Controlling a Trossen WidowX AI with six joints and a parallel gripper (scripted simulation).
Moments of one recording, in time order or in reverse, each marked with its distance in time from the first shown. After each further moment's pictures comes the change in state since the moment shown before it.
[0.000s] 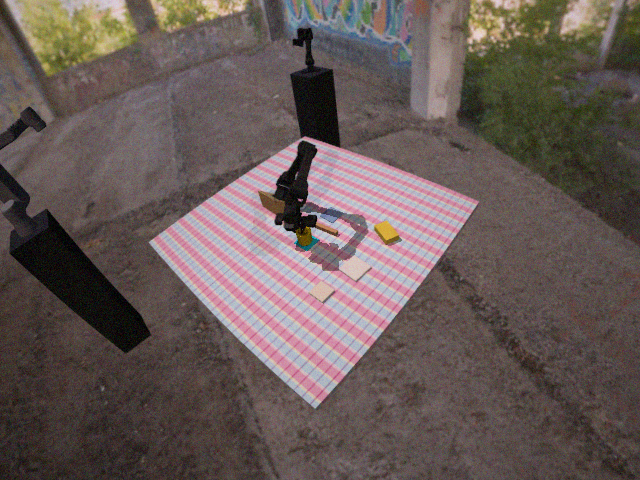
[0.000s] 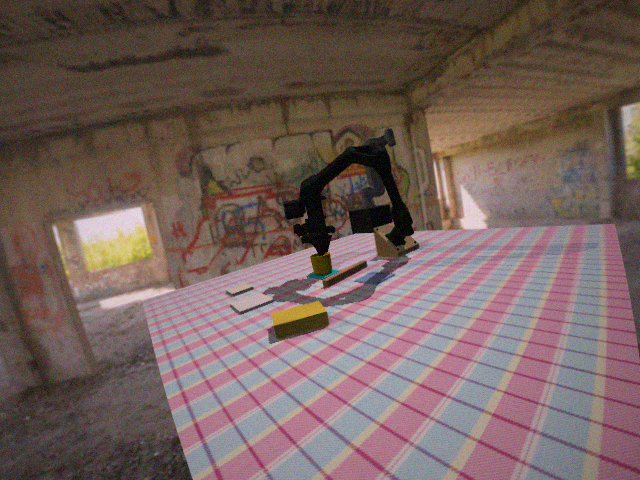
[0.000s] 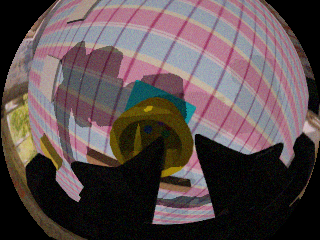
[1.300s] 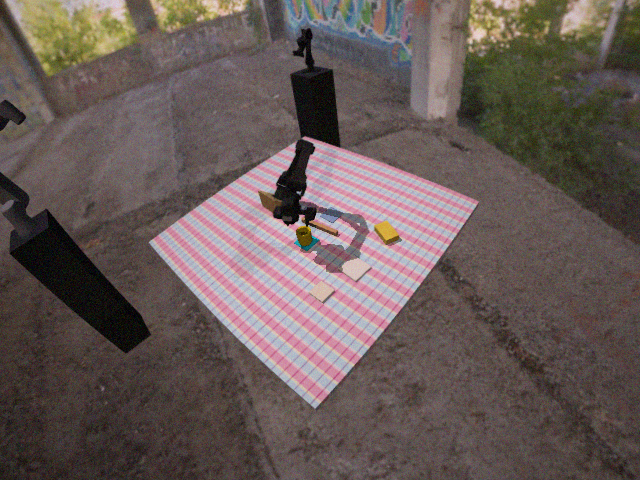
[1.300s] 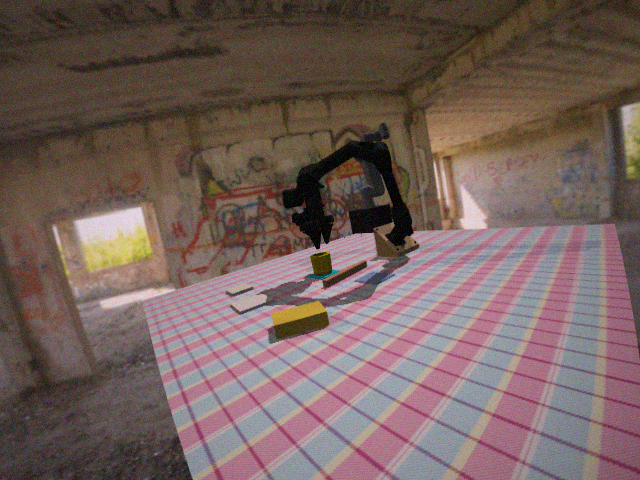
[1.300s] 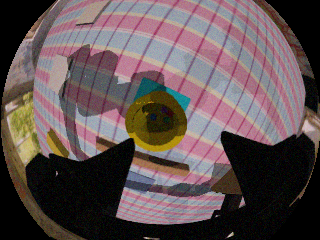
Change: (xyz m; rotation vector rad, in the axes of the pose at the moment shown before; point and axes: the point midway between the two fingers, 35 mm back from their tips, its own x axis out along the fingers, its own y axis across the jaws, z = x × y) arm -0.041 0.001 -0.003 0.005 0.008 0.000
